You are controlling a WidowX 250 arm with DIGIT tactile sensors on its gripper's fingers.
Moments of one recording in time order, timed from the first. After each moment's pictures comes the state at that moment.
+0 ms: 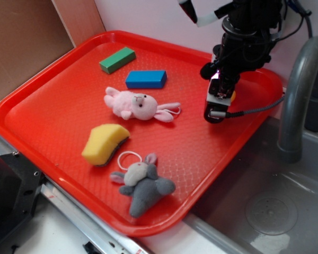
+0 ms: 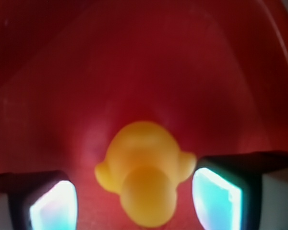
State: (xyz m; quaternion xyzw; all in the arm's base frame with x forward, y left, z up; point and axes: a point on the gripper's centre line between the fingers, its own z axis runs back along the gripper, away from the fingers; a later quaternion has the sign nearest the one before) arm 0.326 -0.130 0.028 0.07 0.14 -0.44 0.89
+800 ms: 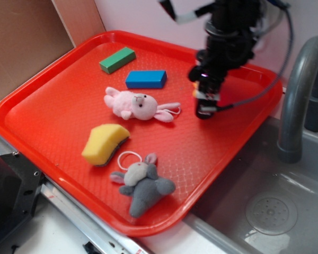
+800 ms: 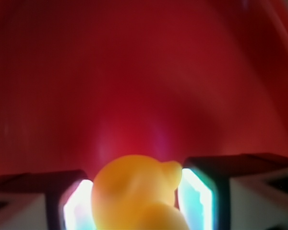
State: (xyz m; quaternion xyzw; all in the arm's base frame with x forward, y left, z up) arm 0.313 -0.097 0.044 0.07 0.11 -0.34 0.93
